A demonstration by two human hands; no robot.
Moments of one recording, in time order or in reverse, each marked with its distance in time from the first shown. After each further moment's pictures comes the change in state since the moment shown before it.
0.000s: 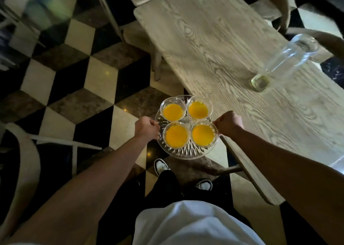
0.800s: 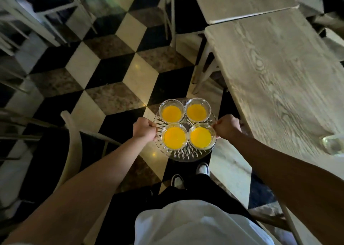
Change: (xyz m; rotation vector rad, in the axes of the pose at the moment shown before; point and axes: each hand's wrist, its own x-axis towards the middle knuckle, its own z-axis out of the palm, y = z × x) left_hand 0.122 -0.068 -0.166 -0.242 0.164 -0.183; right_hand 0.025 -0.231 0.106 -0.140 -0.079 -0.220
